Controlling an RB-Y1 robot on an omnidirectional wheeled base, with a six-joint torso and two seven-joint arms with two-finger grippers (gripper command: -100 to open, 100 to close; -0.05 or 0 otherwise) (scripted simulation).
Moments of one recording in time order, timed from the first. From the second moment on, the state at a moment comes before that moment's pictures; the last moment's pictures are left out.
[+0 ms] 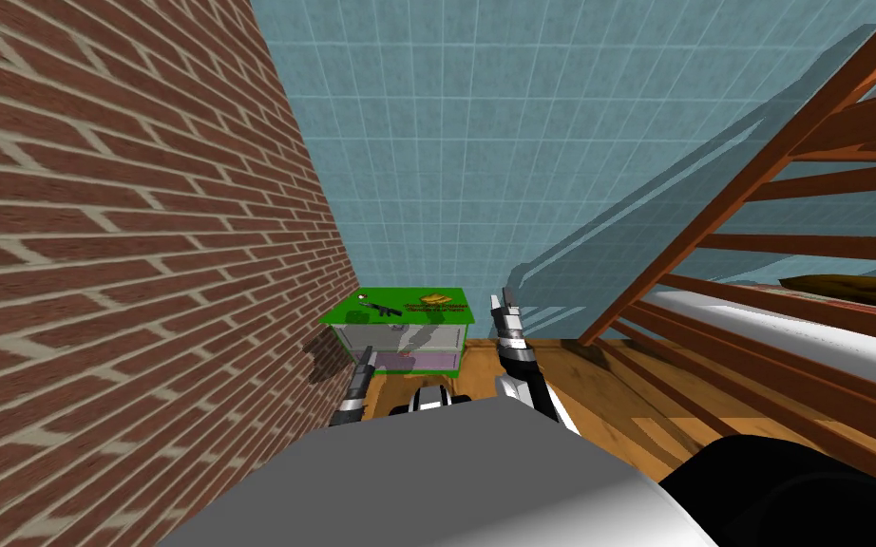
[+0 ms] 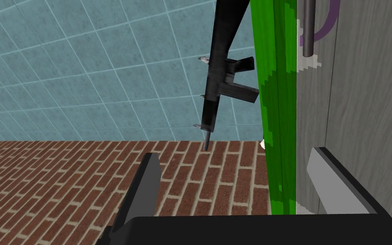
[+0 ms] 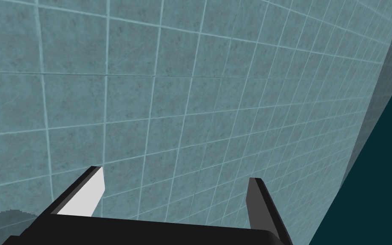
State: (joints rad) left arm 0.30 0.16 -0.09 -1.16 0.01 -0.99 -0.04; right arm 0.52 0.01 0.02 -2.22 0.00 -0.52 0.08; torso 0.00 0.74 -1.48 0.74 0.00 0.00
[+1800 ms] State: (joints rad) left arm 0.18 0.08 -0.08 -0.72 -0.05 -1.21 0.00; right arm 0.52 0.01 0.02 -2.22 0.00 -0.52 0.08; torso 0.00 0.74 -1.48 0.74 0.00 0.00
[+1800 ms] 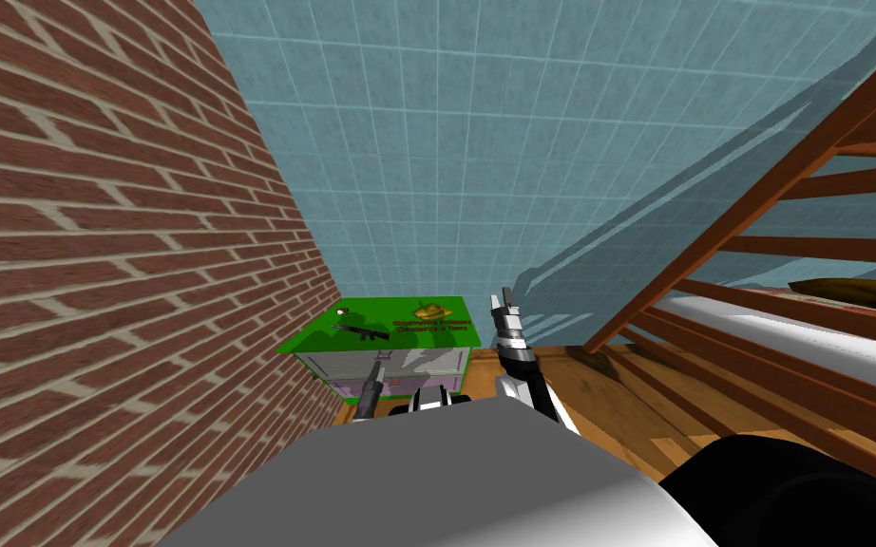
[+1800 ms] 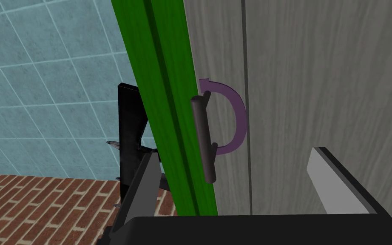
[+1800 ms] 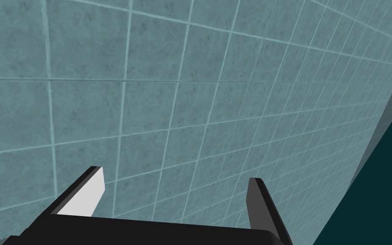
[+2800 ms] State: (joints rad) left arm 0.07 0.23 0.13 -0.56 -0.24 -1.30 0.26; right arm 0.52 0.01 0.02 -2.22 0.00 -0.52 0.08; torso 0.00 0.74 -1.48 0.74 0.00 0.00
